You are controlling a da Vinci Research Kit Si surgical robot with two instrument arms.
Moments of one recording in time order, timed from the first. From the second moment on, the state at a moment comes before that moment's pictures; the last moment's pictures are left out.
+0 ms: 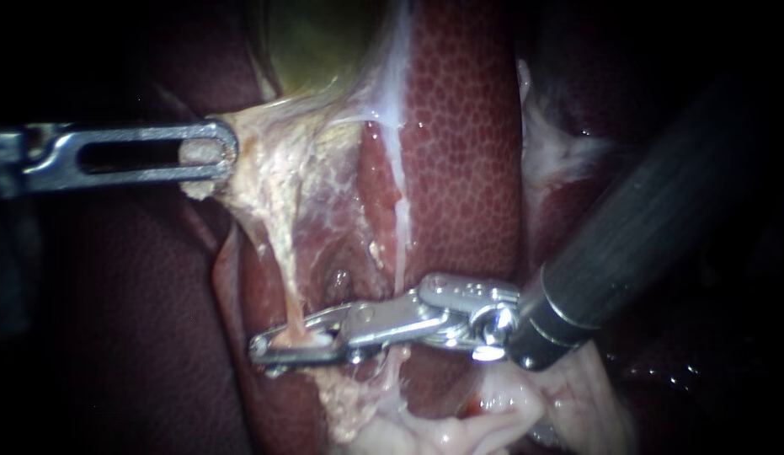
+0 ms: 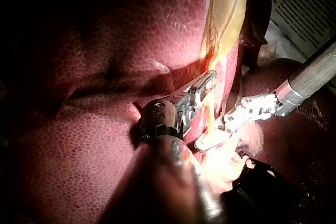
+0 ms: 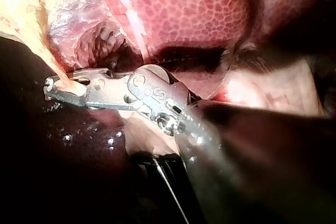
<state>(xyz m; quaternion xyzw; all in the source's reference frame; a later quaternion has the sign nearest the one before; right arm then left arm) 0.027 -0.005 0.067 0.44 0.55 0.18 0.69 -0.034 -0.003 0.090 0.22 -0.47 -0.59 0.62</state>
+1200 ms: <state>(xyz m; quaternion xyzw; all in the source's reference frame) 0.022 -0.001 0.064 0.36 0.59 0.17 0.70 -0.033 -0.003 0.090 0.22 -0.47 -0.59 0.62</state>
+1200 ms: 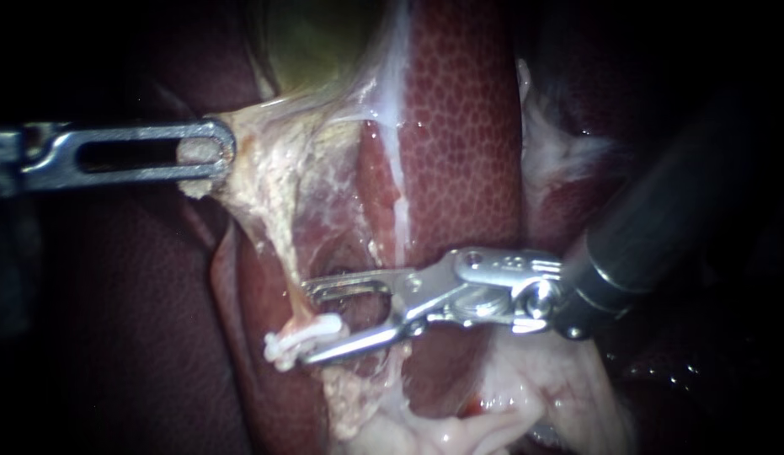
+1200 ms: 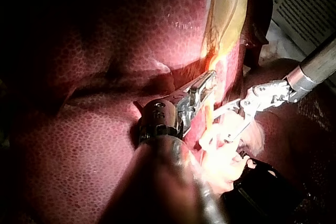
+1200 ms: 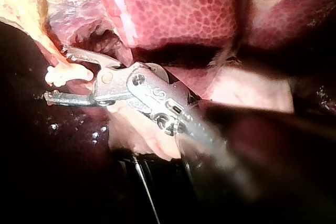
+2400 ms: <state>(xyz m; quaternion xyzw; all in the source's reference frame) 0.008 0.005 0.053 0.30 0.61 0.15 0.71 -0.036 -0.003 0.094 0.21 -0.47 -0.59 0.63</state>
